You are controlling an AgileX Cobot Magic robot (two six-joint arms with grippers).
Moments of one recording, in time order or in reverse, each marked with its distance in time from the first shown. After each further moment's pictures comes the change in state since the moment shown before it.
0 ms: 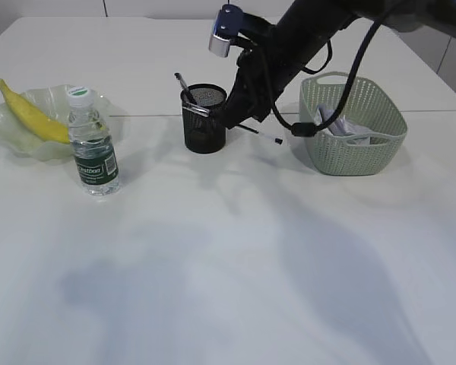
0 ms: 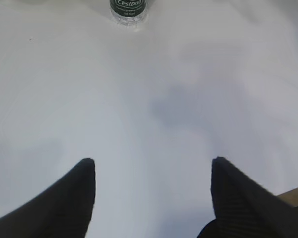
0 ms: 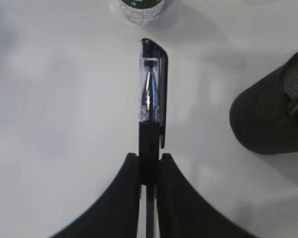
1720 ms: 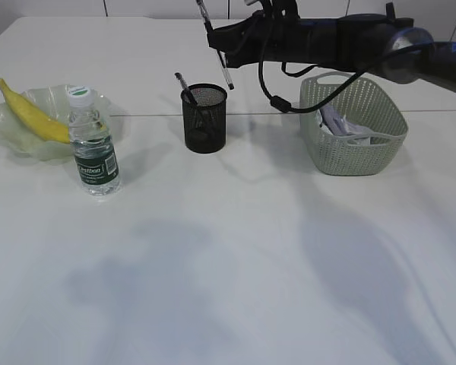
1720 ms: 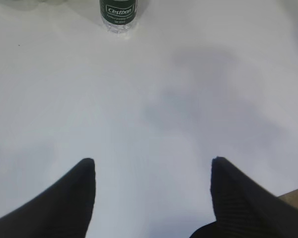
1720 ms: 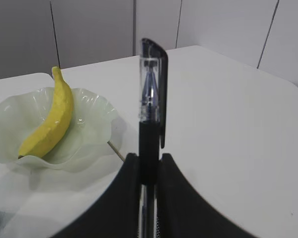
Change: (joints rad) left arm 0.000 0.000 0.000 -0.039 -0.023 0.000; right arm -0.105 0.161 0.000 1.023 -0.517 -0.560
